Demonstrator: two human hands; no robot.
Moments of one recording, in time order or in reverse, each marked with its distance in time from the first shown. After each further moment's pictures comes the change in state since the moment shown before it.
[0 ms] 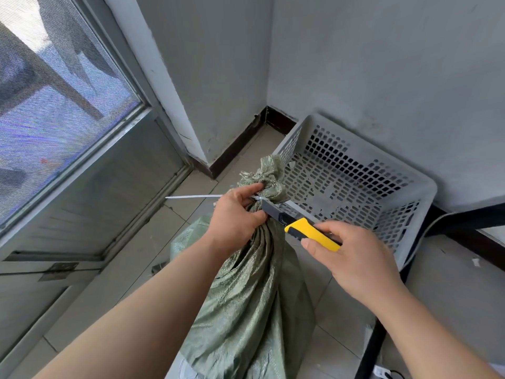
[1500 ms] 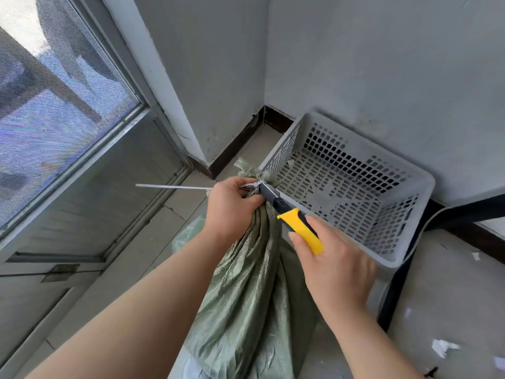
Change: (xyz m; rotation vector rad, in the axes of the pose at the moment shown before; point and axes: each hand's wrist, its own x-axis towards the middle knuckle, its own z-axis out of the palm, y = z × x) left_hand -0.002 0.012 -0.003 0.151 0.203 0.092; right_hand -0.015 -0.010 0.057 -0.166 0.642 -0.134
